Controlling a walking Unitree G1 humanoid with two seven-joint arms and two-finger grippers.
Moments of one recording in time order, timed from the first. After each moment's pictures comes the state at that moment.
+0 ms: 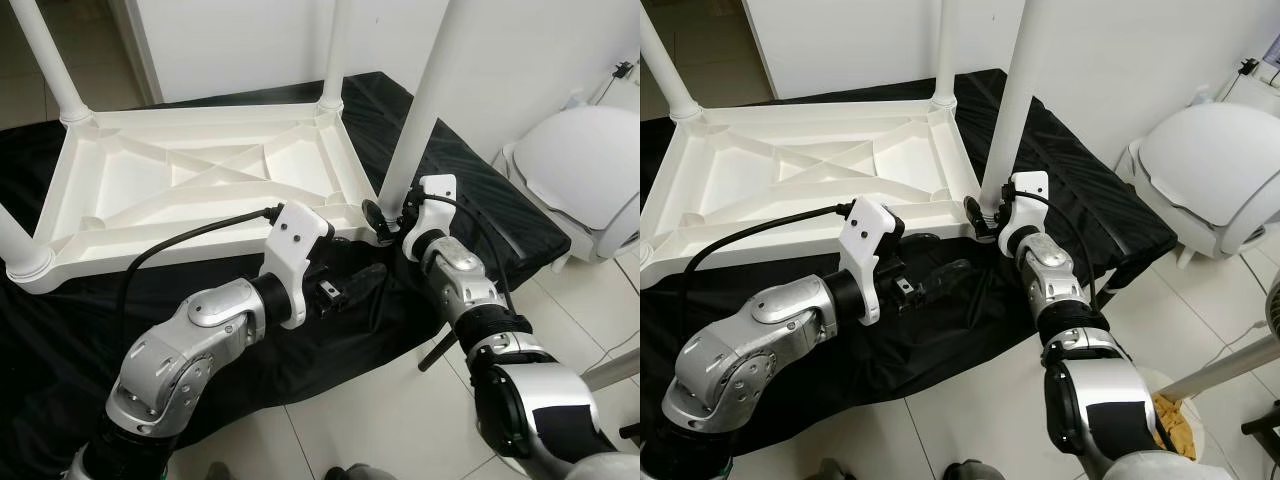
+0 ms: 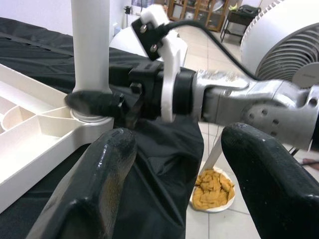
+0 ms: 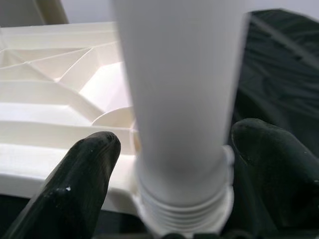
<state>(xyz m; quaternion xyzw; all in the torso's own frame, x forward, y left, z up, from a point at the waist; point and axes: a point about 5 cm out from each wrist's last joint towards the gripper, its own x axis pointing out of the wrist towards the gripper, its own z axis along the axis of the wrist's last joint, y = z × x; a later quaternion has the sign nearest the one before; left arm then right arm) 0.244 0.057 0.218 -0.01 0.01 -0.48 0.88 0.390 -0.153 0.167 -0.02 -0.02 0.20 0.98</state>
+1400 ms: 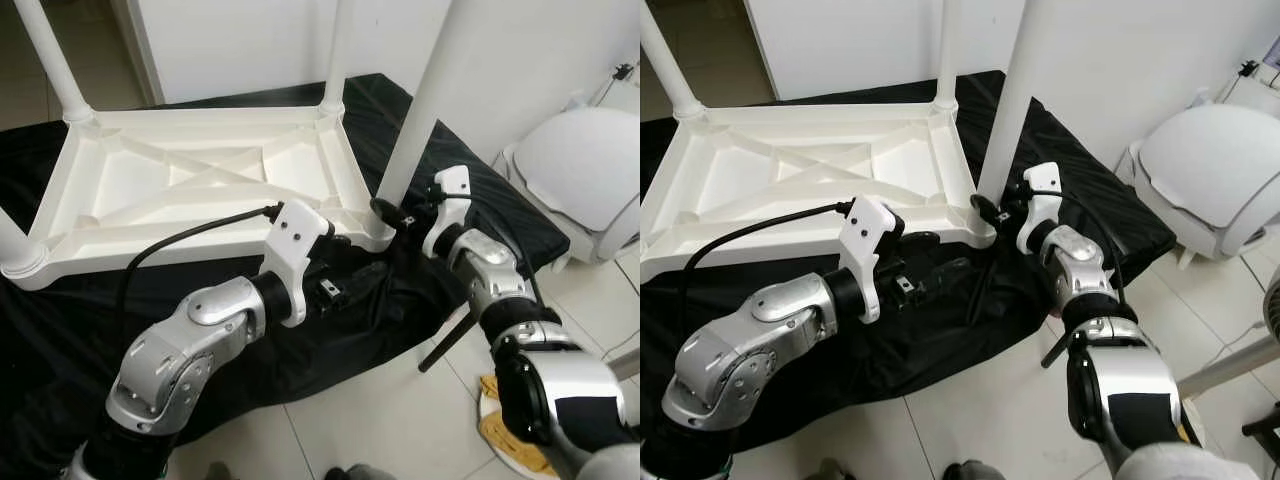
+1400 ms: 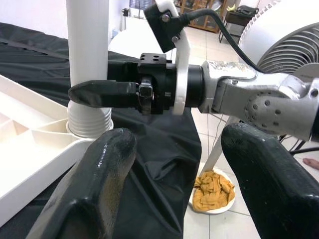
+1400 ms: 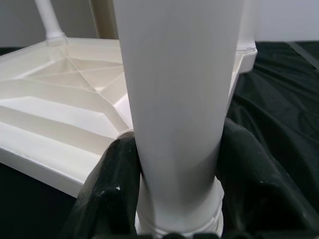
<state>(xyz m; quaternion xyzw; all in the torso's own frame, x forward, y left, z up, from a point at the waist) 0.245 0.056 0.220 0.00 0.00 -0.49 0.87 0.381 -0.159 0.177 -0.03 -0.07 0.31 0.95</state>
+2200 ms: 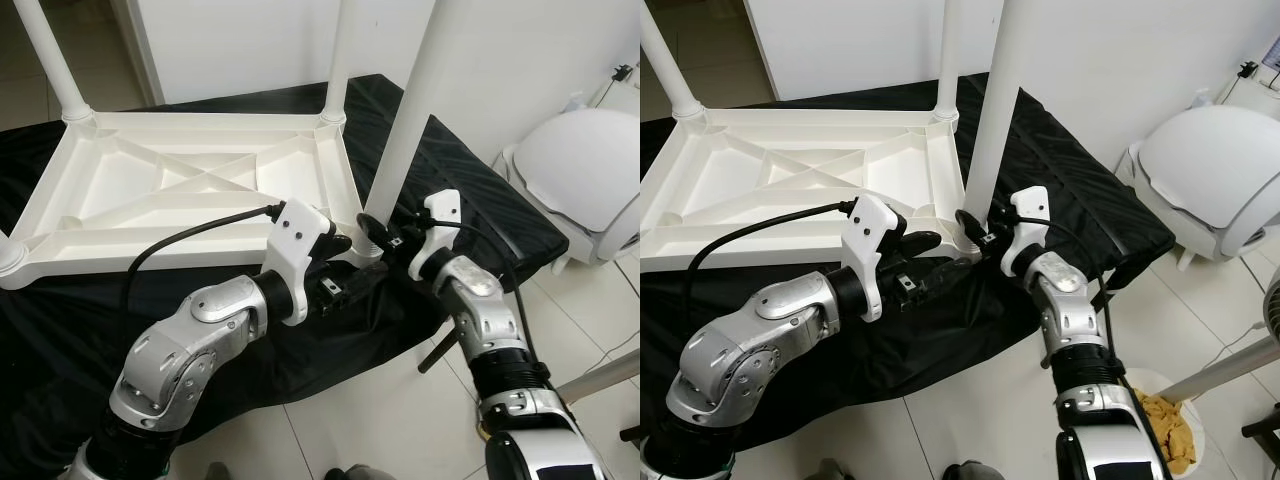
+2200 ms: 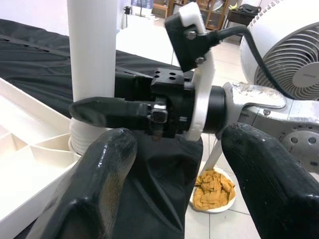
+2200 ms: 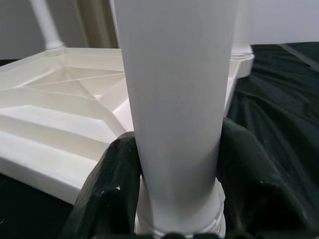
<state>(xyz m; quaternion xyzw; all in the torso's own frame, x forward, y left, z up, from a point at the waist) 0.248 0.055 0.218 0.00 0.01 -0.48 0.88 0.352 -0.137 0.170 -0.01 -0.07 0.25 0.97</state>
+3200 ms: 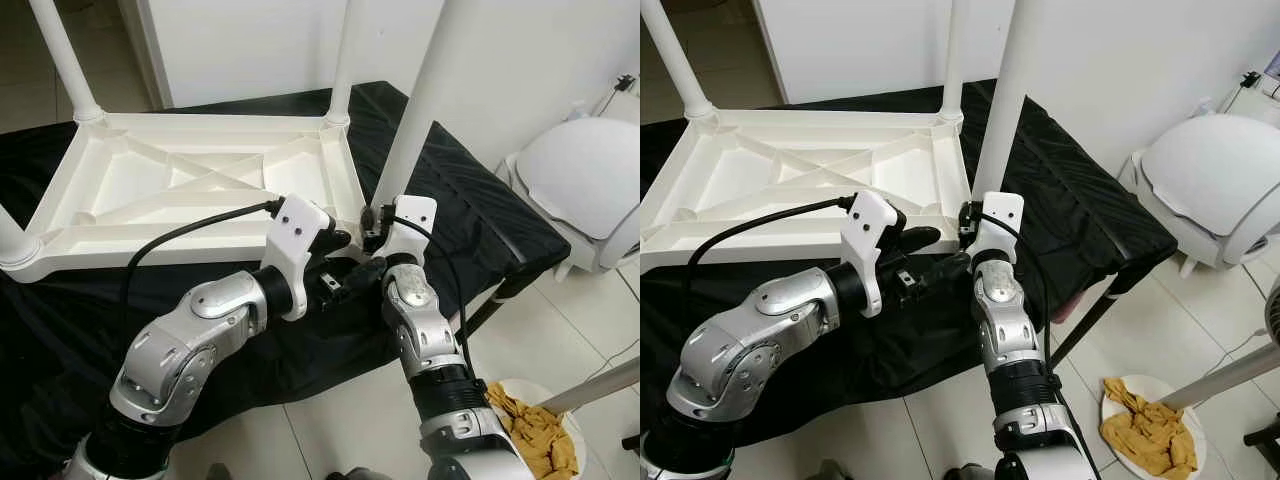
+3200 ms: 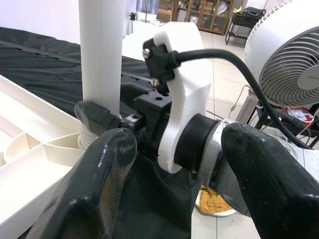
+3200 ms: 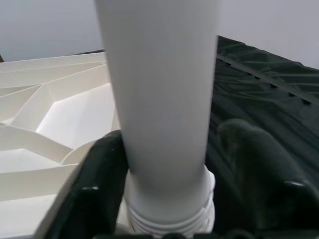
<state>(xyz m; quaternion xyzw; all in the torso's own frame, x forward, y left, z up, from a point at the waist) 0.251 0.056 0.220 0.00 0.00 -0.48 0.88 0.343 -0.103 0.162 0.03 -0.06 -0.01 1.00</state>
